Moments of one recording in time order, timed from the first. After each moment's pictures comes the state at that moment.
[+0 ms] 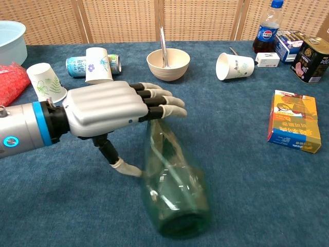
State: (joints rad) left arm -0.72 -1.59 -0.07 -1.47 1.80 0.90 0.31; right arm -0.05 -0.93 0.04 -1.73 -1.46 1.54 0.23
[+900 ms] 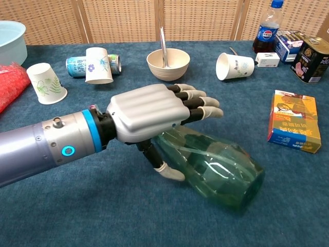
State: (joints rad) left arm -0.80 -1.78 -0.11 -1.36 1.72 0.91 0.42; right arm -0.08 -0.93 0.03 -1.69 -1.46 1.57 0.31
